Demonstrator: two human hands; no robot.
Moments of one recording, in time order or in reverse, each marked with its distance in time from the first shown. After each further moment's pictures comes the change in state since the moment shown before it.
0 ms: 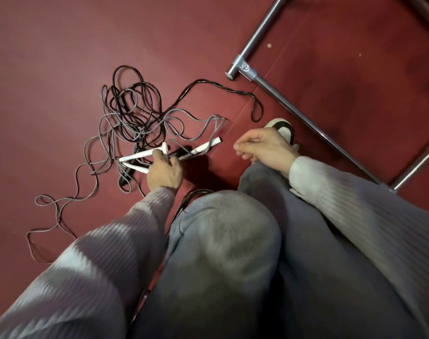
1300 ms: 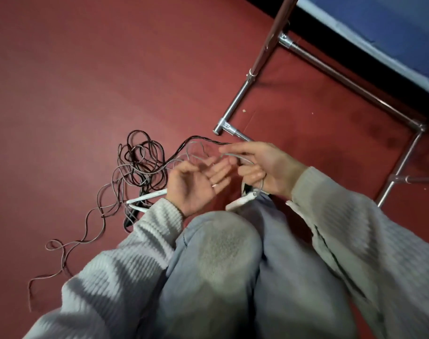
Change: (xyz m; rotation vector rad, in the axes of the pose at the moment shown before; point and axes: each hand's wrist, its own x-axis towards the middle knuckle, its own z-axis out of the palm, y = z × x) left_hand -0.059 0.115 -0.064 -1.518 -1.344 -0.175; right_hand -0.095 -0.100 -0.039 0.731 -0.268 0.062
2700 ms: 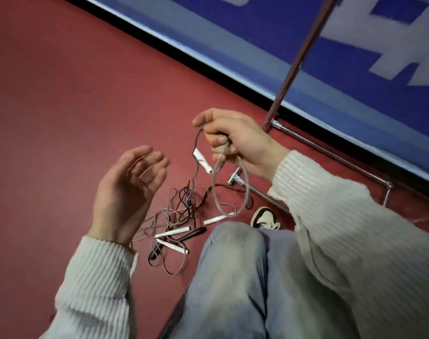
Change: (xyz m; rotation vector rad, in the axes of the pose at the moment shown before) left_hand -0.248 0.055 0.160 0.524 0.131 0.798; right_hand -0.141 -0.068 0.188 -0.408 -0.141 -0.631
